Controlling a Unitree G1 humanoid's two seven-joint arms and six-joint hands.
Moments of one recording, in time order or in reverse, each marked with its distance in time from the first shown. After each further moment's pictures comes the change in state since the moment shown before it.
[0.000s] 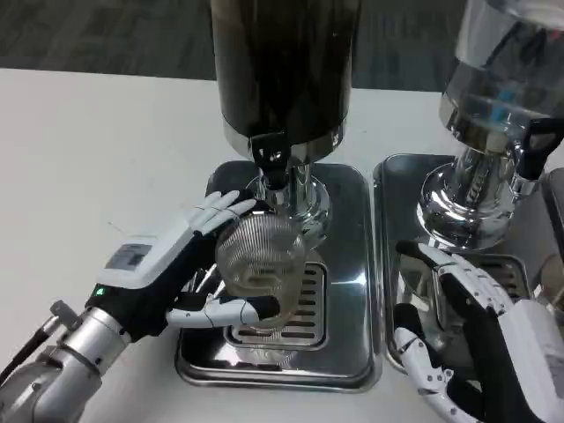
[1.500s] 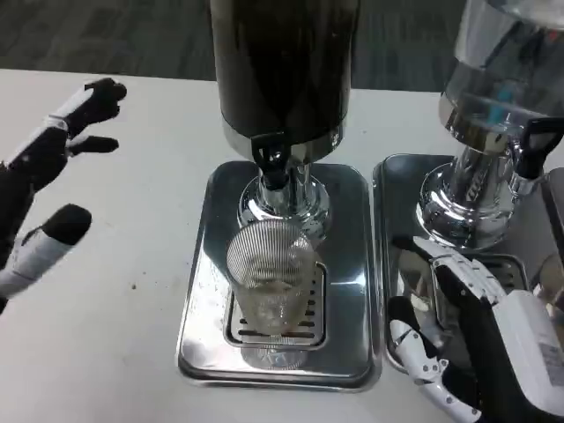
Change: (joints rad) left arm 0.353 0.178 0.288 -0.512 -0.987 -0.150 -0.545; right arm -0.059 -0.014 0.003 0.048 0.031 -0.003 0.008
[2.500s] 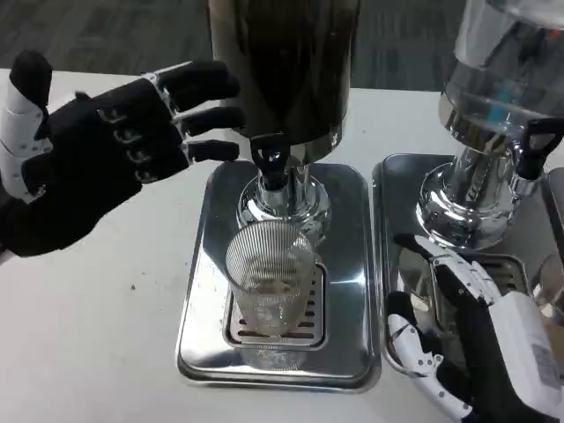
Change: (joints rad) left arm -0.313 -0.079 0.248 -0.110 -0.467 1.107 -0.956; right arm -0.038 0.040 0.017 0.088 0.005 -0.010 -0.060
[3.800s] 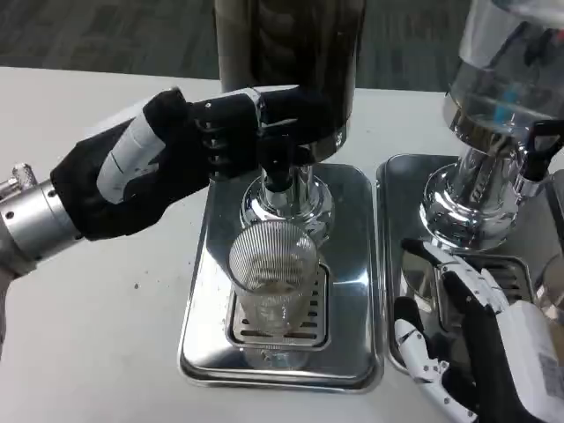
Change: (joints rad) left arm -0.091 -0.134 -0.077 -0.016 0.275 -0.209 -0.043; right arm 0.022 0.002 0.004 0.006 0.003 -0.001 -0.035
